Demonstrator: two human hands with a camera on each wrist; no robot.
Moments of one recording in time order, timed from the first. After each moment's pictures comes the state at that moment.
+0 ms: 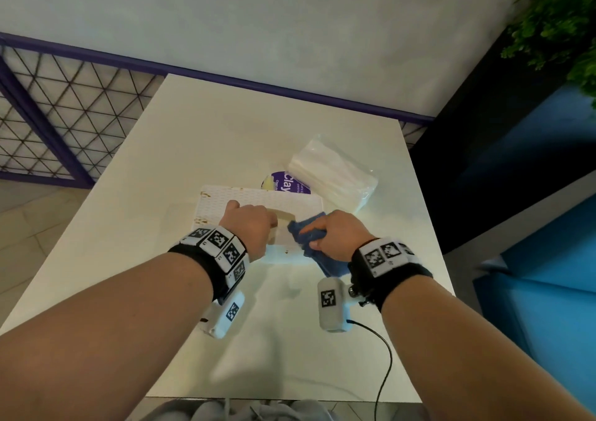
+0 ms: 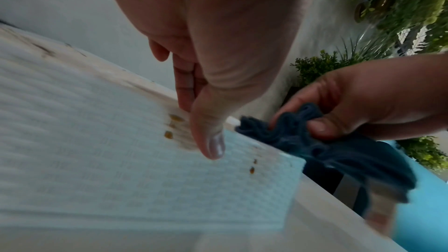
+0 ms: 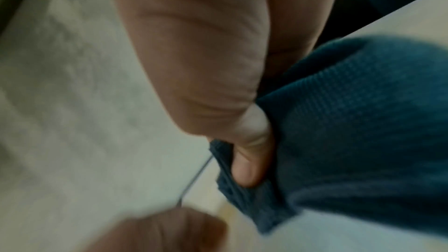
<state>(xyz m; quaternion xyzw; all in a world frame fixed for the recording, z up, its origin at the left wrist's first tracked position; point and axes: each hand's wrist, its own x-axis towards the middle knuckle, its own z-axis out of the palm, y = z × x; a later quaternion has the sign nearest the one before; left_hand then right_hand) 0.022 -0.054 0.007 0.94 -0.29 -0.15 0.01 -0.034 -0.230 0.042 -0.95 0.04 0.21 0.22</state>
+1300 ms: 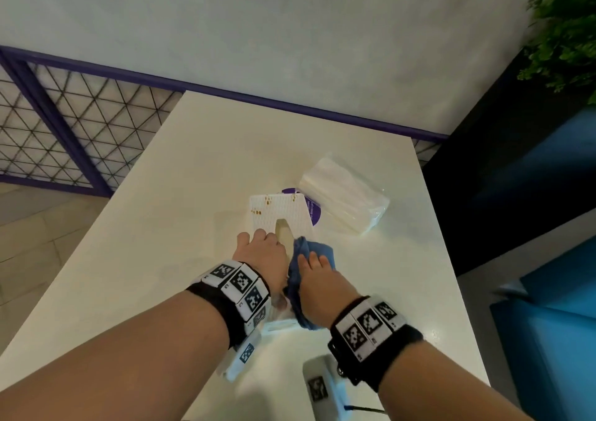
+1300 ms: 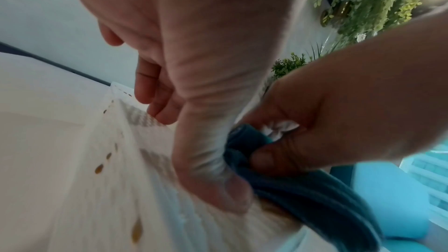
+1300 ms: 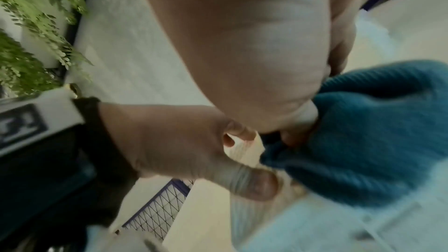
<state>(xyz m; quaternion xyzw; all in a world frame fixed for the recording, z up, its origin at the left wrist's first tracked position) -0.006 -0.065 0.017 0.94 -0.26 -0.18 -0.09 -0.056 -0.185 -0.005 -0.96 -0.01 0.28 0.02</state>
